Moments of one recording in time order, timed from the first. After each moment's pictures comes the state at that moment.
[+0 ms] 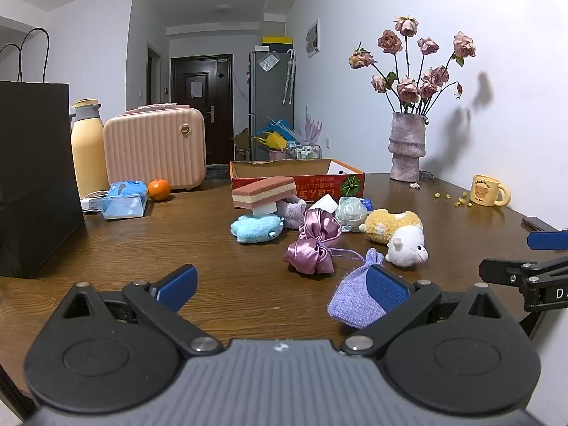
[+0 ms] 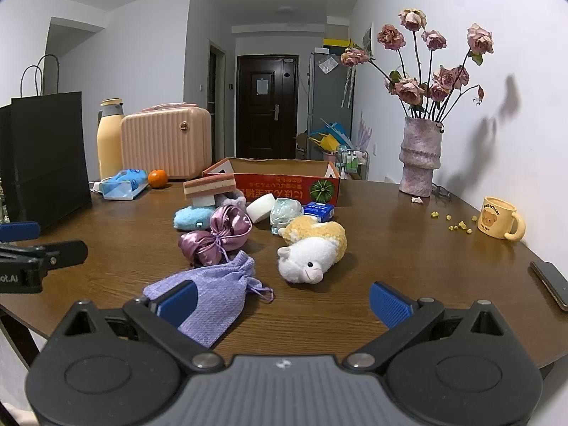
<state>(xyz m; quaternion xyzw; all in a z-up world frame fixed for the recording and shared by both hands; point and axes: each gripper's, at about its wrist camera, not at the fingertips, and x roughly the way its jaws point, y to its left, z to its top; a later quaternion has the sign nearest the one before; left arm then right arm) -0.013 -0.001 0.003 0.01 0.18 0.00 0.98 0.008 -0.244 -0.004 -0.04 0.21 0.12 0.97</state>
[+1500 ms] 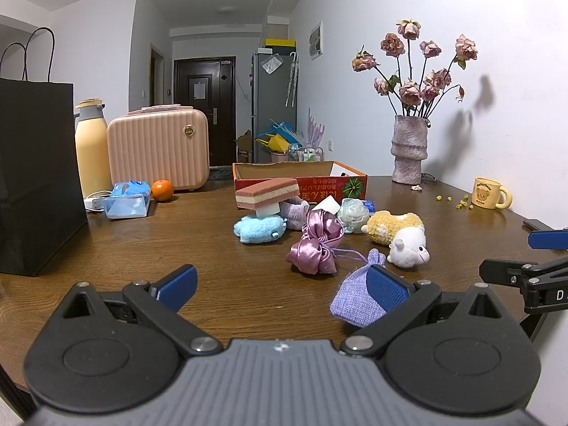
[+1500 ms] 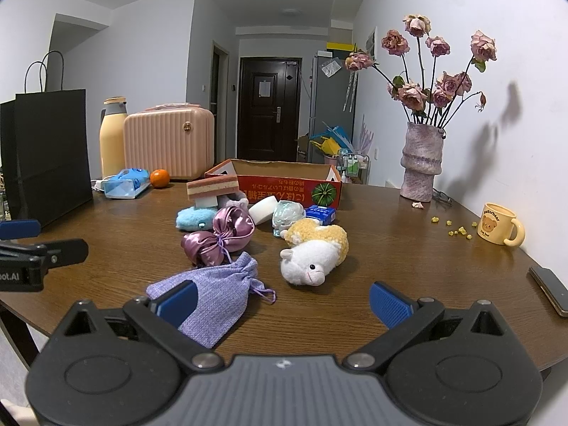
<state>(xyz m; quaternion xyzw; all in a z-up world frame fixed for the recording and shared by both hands) -0.013 0.000 0.005 0.01 0.17 0.00 0.98 0.005 -0.240 -0.001 -0.04 0.20 0.12 0.97</state>
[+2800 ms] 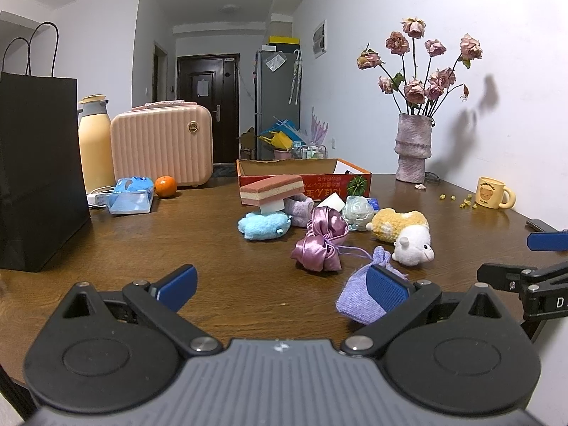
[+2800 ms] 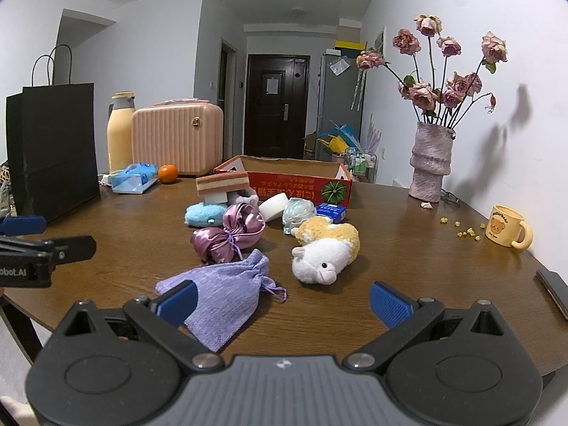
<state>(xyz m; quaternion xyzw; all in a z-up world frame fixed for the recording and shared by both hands) -0.017 0.003 0.005 0.00 0.18 0.00 0.98 0.006 -0.231 -0.003 -0.05 0.21 0.13 0.97</state>
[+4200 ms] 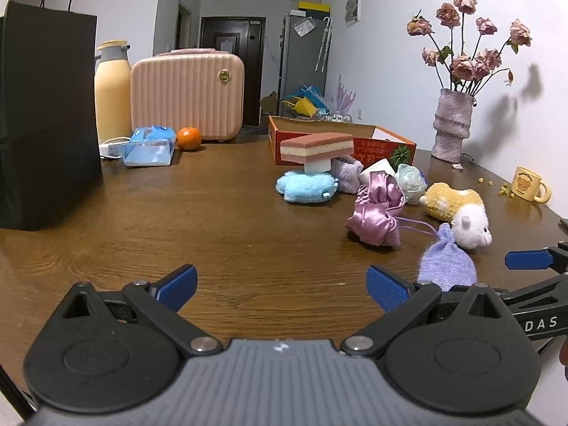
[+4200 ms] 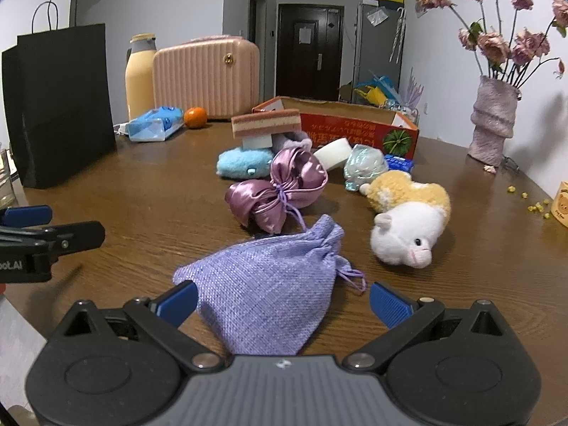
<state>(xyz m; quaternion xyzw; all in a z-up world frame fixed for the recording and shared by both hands) 0.041 0.059 -0.036 -0.04 0.24 0.03 0.97 0.090 -0.159 -0.051 -0.07 0.30 0.18 0.93</state>
